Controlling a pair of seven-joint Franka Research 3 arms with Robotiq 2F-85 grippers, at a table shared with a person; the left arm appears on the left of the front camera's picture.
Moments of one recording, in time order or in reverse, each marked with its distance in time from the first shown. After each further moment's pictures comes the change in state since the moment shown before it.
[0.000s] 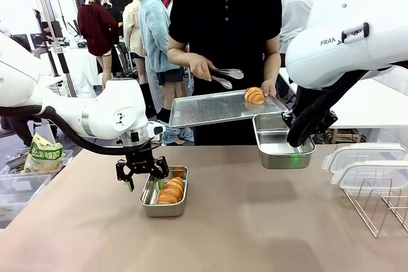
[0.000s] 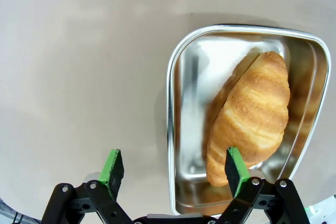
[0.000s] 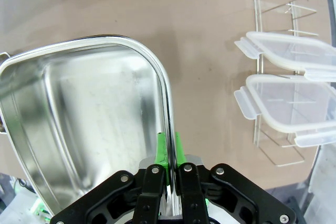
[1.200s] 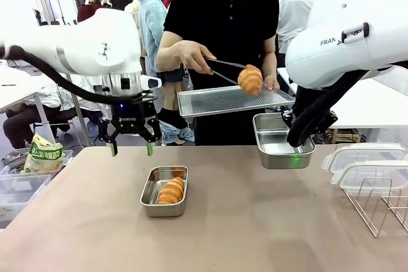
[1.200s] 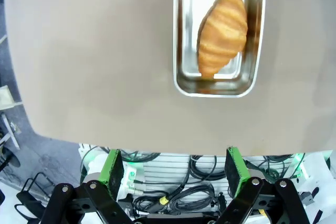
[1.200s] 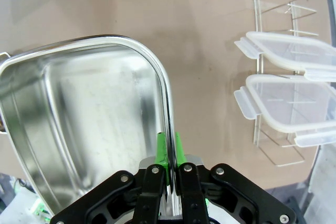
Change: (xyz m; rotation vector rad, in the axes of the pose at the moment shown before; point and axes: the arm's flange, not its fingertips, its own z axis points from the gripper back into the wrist) left arm -0.063 -0.028 0.167 0.097 0.054 0.038; right arm 0.000 0.000 0.000 0.000 0.000 0.000
